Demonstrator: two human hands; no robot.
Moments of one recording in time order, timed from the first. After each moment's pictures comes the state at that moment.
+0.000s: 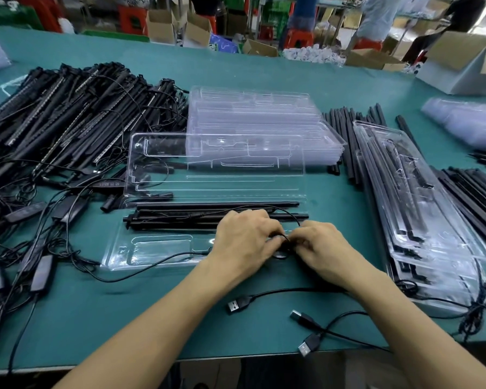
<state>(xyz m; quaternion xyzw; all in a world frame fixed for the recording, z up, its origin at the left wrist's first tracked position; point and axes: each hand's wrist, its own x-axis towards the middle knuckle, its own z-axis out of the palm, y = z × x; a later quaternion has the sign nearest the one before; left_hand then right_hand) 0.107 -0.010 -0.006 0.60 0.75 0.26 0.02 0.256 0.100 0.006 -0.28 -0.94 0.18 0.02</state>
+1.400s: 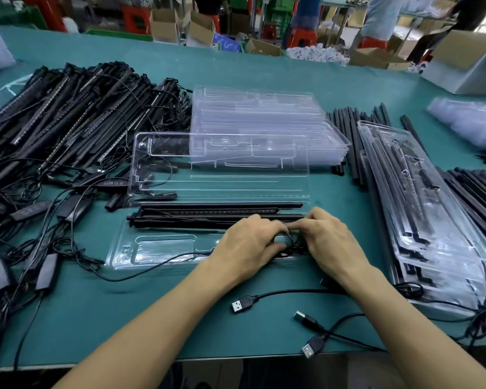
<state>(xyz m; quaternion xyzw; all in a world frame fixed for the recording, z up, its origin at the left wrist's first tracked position) 0.101 -0.009 -0.019 0.66 0.69 0.28 0.07 0.250 0.104 -0.005 -0.33 -0.93 0.11 0.10</state>
